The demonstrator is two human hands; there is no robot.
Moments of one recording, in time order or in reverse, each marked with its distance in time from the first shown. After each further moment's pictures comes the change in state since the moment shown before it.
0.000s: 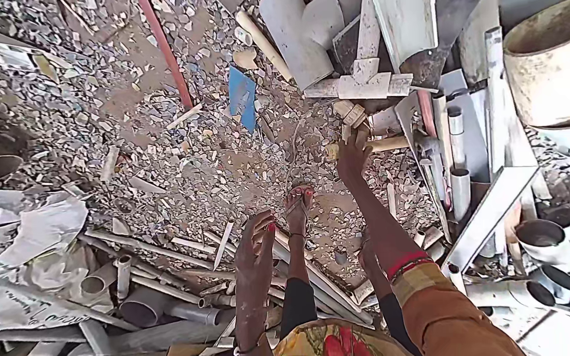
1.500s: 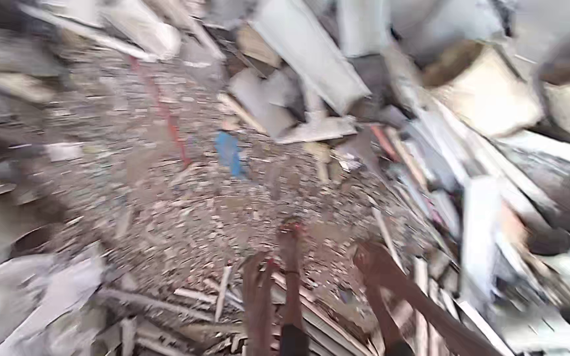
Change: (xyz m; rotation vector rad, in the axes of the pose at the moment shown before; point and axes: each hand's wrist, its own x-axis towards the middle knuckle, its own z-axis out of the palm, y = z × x) left_hand -0.021 -0.006 0.061 -0.125 0.107 -0.122; right_hand -0.178 0.108 -0.069 0.487 -0.539 0.030
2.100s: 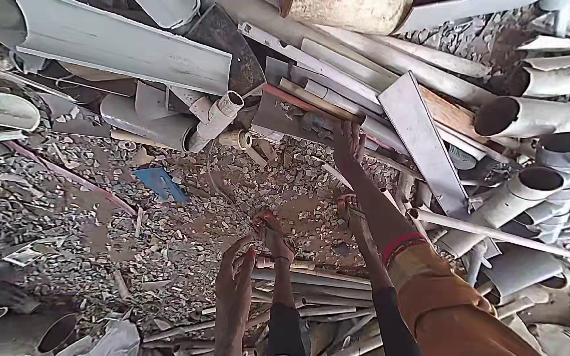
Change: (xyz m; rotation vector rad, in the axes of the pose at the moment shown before) left_hand -0.015 0.047 0.050 0.556 -0.336 0.229; right_hand 0.125 0.113 -0.072 -0.188 0.842 0.327
